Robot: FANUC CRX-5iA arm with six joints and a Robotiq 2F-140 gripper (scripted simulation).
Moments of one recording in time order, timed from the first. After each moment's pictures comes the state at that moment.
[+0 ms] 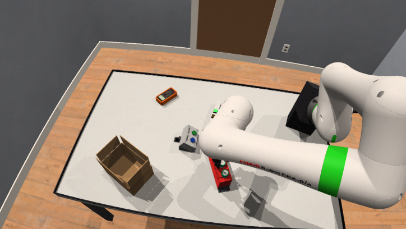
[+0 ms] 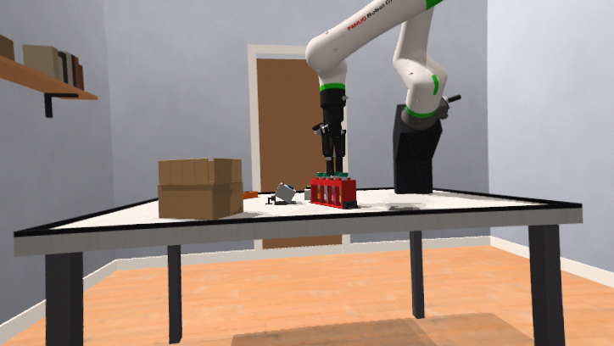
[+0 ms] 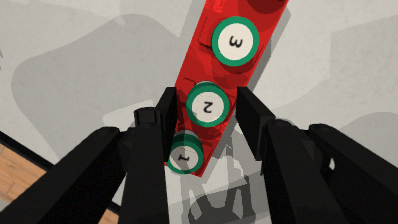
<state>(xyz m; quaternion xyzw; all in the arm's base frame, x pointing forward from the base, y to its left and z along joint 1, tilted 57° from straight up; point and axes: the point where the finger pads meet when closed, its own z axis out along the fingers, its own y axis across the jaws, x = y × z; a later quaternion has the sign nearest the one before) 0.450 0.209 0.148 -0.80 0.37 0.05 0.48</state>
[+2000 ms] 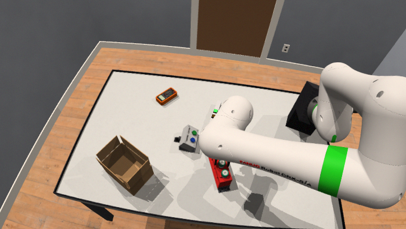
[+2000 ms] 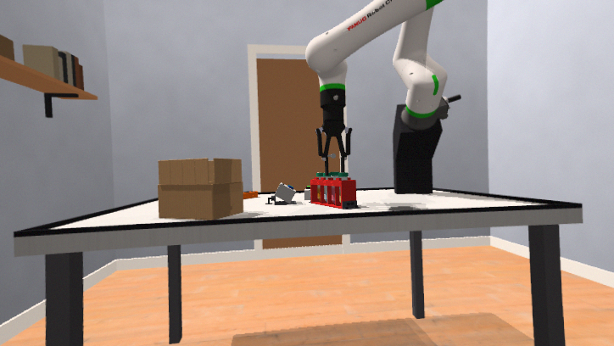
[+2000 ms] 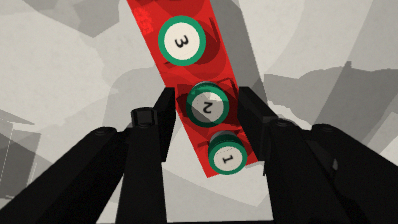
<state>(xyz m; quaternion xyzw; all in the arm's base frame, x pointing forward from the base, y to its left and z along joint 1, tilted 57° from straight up) 0.451 0.210 0.147 -0.61 0.64 0.22 0.43</state>
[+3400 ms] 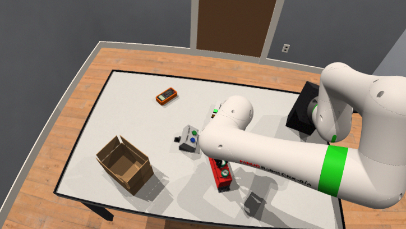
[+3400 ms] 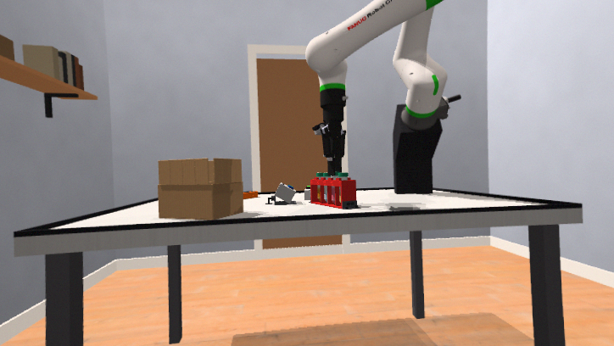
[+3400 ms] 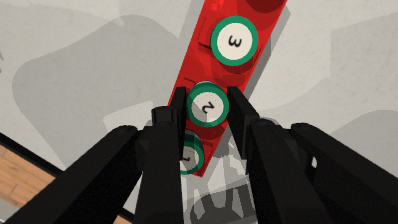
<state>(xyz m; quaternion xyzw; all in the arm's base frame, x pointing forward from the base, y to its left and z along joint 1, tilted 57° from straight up) 0.450 0.209 0.148 -0.79 0.37 0.05 0.48</state>
